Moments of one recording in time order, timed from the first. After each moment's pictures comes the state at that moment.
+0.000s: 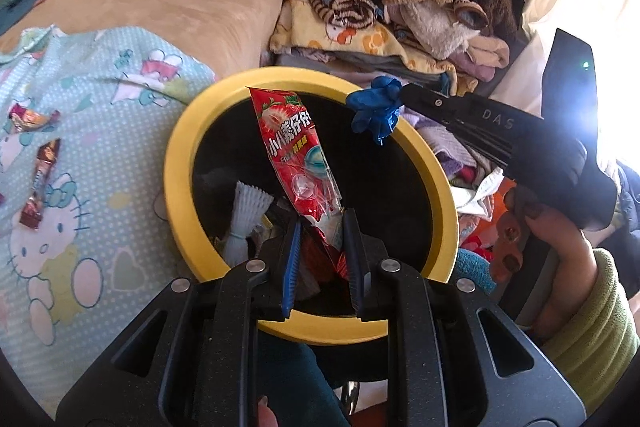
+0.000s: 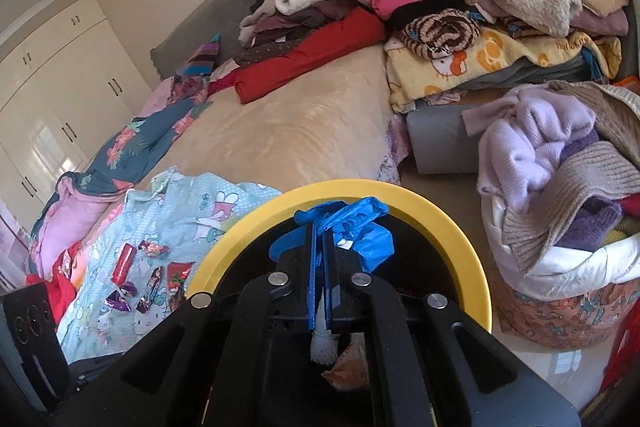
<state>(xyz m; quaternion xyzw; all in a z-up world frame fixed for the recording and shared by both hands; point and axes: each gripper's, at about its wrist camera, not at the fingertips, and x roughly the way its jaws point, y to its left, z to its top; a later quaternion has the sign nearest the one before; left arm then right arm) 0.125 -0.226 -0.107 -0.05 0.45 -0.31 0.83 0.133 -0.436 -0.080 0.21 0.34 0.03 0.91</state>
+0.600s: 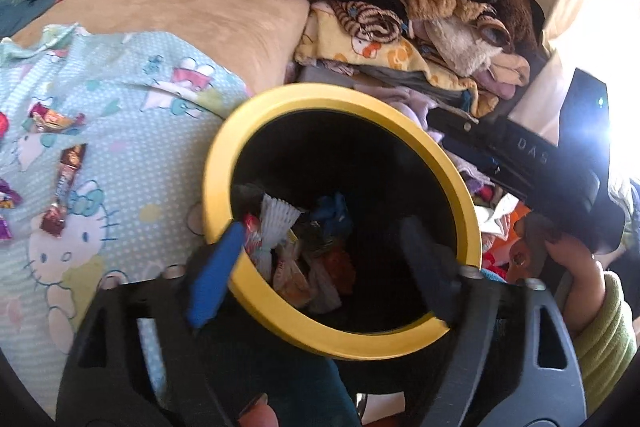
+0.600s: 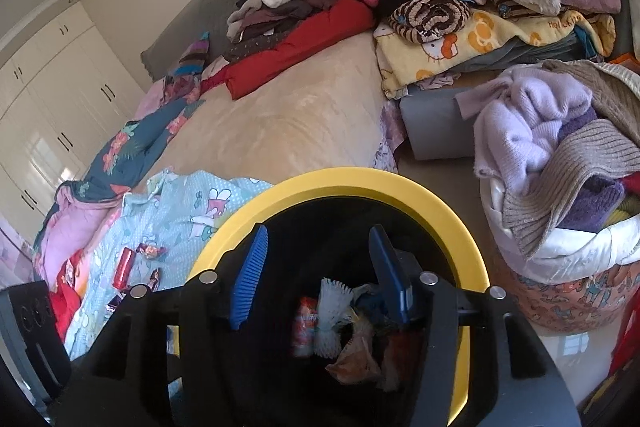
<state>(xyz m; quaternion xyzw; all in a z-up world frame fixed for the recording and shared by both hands) 0.139 -0.207 -0.099 -0.06 0.44 -0.27 0.85 0.135 -0.437 -0.086 0.23 0.35 0.03 0.91</state>
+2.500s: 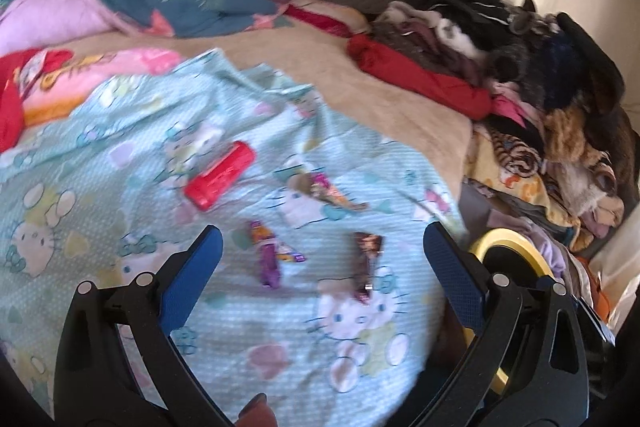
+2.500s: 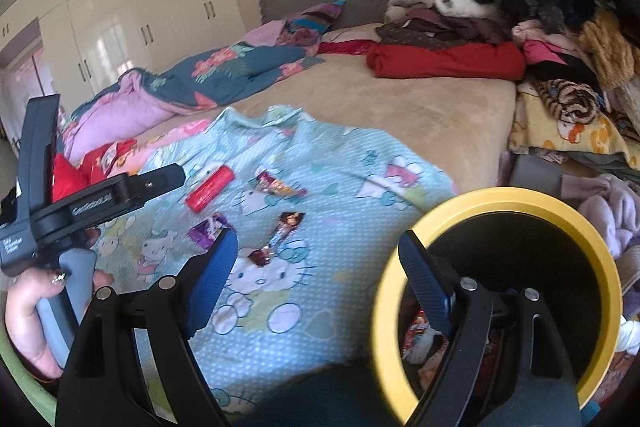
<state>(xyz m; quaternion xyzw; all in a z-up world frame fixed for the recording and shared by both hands) 0.148 0.012 -0.056 -0.15 0.36 -0.01 0.92 0.122 -0.213 -0.051 0.04 0.34 0.19 0.92</state>
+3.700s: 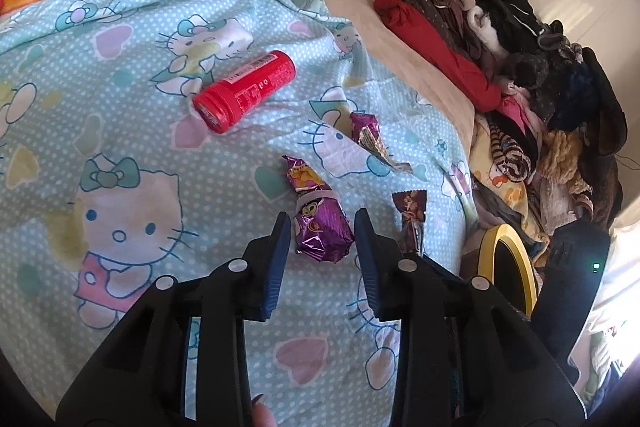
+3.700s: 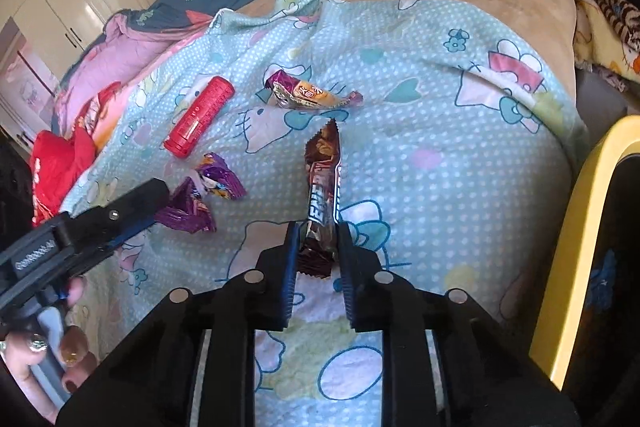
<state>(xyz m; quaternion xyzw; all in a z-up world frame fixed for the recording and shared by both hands) 0.169 0.056 -0.126 -0.27 0.43 -0.05 0.86 0.209 -0.143 -0.139 0.08 0.49 0.22 0.84</state>
